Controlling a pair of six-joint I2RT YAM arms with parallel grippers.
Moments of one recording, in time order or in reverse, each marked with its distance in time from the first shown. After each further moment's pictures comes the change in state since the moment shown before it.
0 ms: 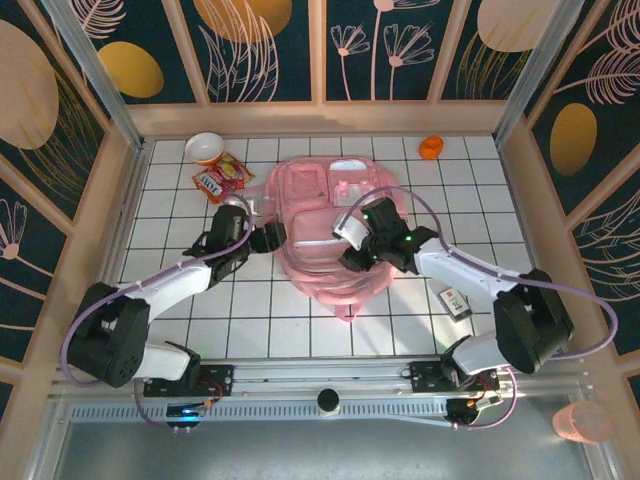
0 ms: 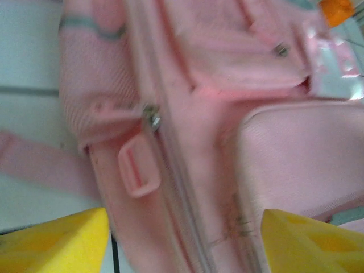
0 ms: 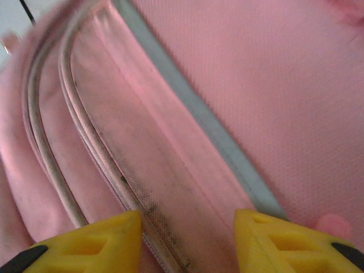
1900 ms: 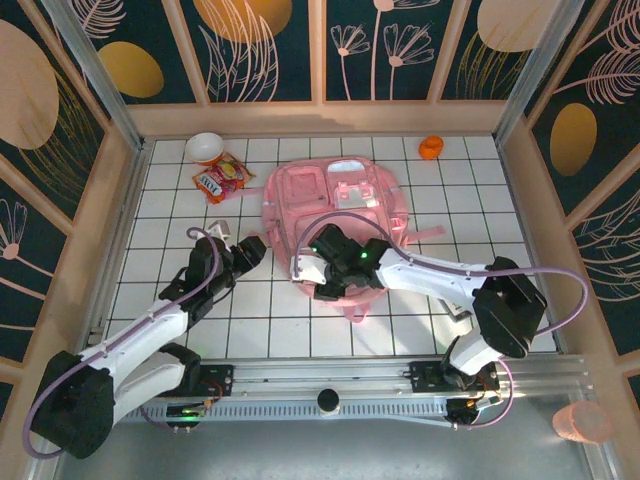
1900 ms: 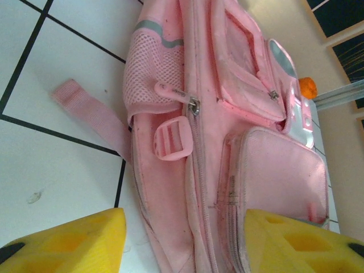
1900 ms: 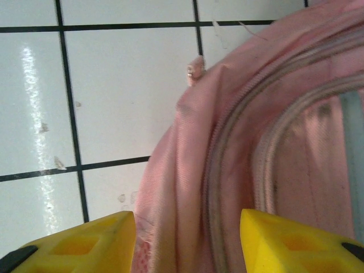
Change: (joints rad) left arm -0.023 -0.404 -0.256 -0.005 -0.116 -0.359; right arm 0.354 0.116 0.166 -0.187 0.155 -0.167
